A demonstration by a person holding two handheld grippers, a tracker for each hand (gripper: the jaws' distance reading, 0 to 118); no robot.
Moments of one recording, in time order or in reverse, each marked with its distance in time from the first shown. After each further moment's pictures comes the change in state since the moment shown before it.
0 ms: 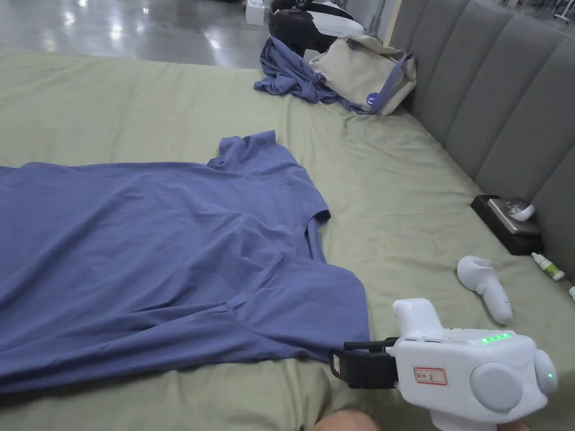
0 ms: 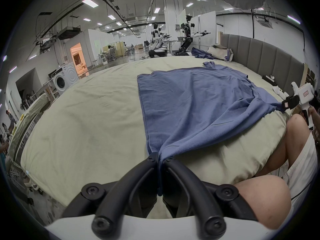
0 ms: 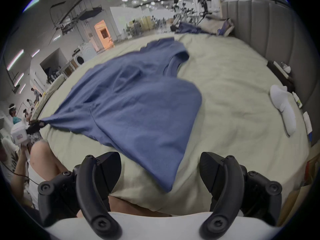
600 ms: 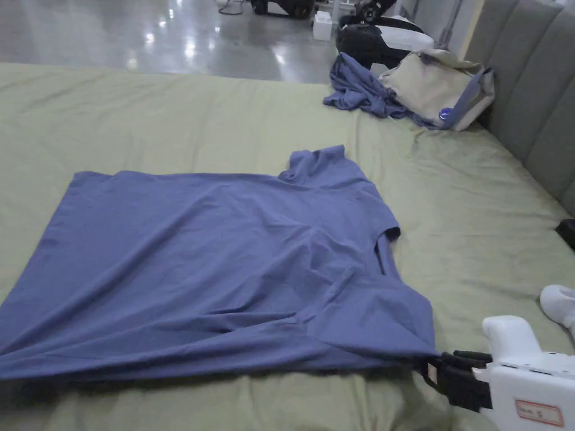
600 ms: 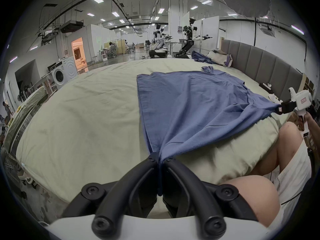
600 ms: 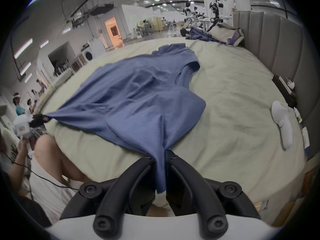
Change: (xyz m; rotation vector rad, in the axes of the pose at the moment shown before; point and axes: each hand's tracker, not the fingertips) left arm -0.012 -0.006 0.017 0.005 -0.050 0.061; right arm -0.008 0.007 0.038 0.092 0.069 0.044
